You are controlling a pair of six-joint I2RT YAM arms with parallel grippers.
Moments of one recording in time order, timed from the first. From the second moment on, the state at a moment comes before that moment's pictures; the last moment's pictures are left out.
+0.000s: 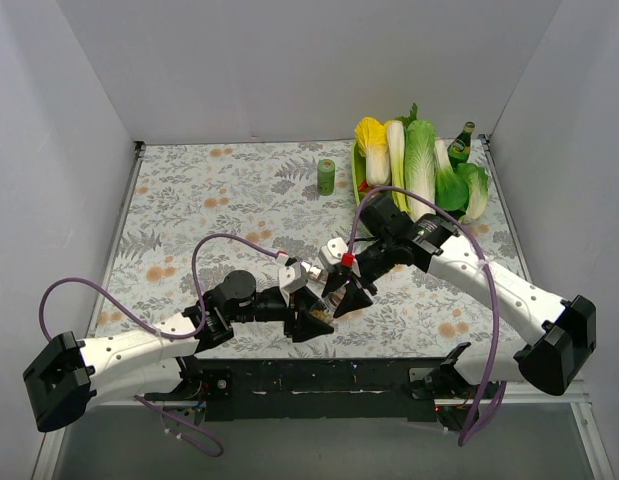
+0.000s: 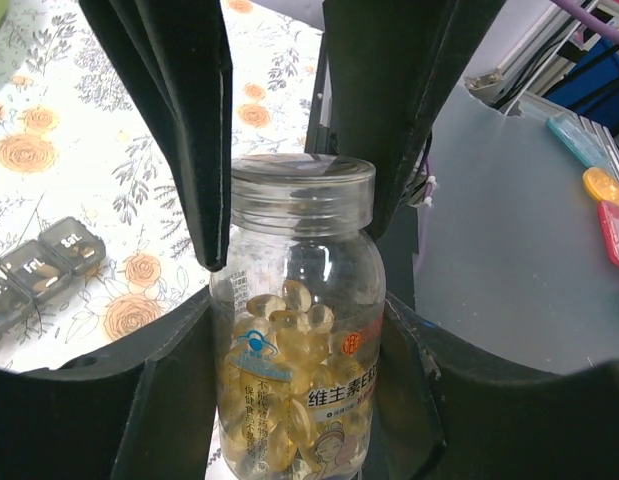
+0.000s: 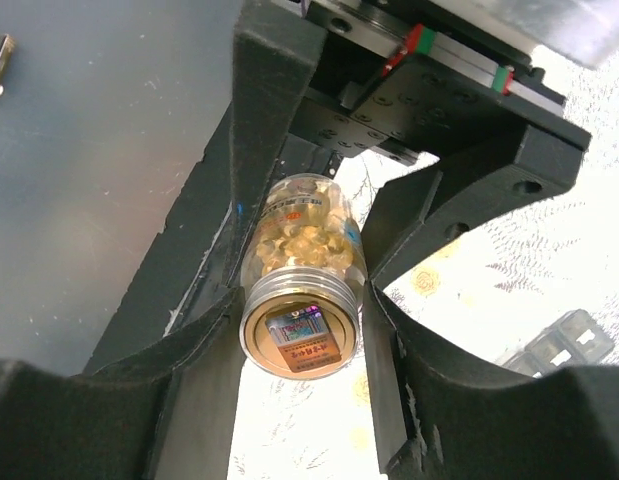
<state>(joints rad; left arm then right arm) -1.00 0.95 0.41 0.44 0.51 -0.29 0.81 1.31 1.22 -0.95 -1.04 -0.93</state>
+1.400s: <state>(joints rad) -1.00 0.74 0.45 0.21 0.09 -0.28 0.59 1.22 1.03 -0.70 -0.80 -0.56</state>
